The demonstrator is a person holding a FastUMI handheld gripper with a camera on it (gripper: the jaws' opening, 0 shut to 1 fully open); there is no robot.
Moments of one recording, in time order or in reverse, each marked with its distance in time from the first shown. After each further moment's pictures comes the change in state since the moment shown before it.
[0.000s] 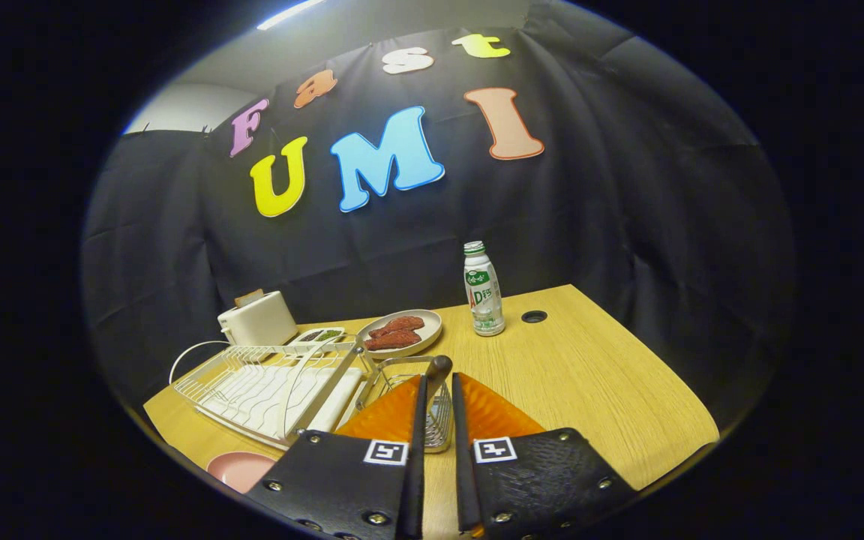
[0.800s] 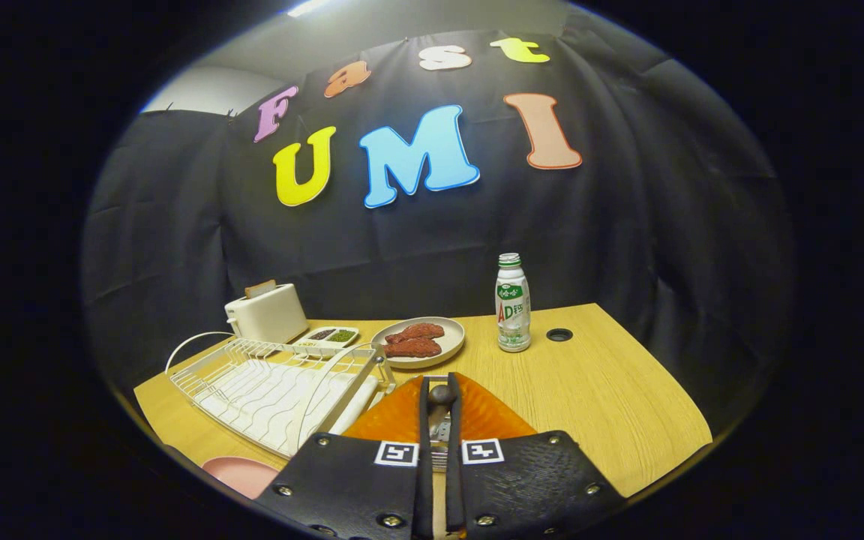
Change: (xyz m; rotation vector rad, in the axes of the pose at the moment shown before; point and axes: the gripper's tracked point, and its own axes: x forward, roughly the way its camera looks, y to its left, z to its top) arm 0.024 0.038 0.015 -0.086 -0.003 0.030
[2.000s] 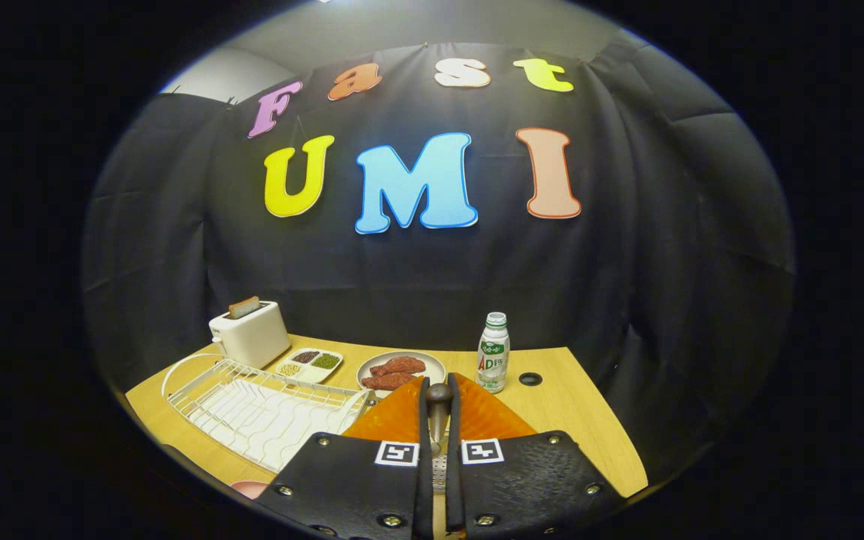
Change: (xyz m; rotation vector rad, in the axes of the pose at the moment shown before) arm -0.029 0.011 0.109 -0.094 -0.029 -0.122
